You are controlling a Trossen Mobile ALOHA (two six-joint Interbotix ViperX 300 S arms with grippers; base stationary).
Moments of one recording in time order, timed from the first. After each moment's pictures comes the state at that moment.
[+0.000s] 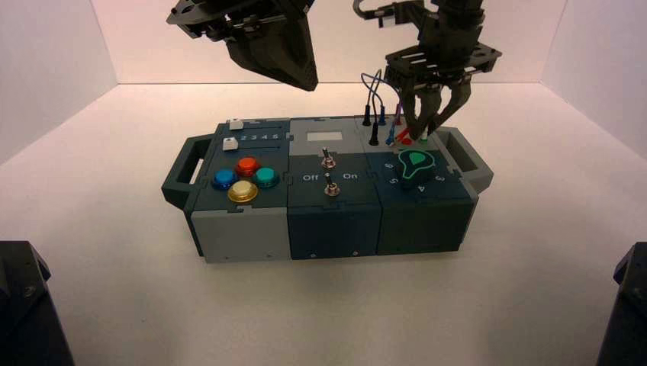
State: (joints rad) left arm -0.93 -0.39 0.94 -0.19 0.37 -0.10; right arm 0.49 0.06 0.67 -0.01 0.69 -0.01
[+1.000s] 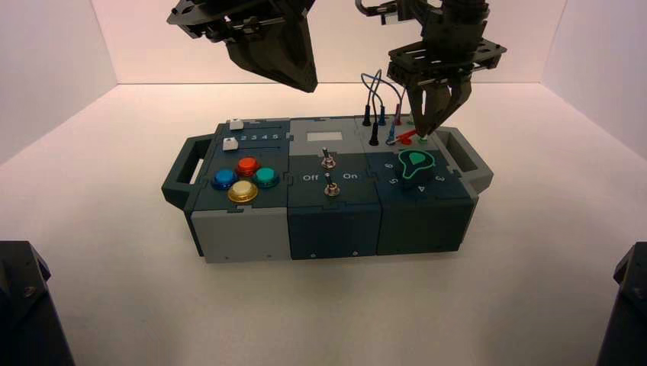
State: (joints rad) left arm -0.93 -0.39 0.93 -0.19 0.37 -0.08; right arm 0.49 0.05 0.68 -0.02 0.72 -0.01
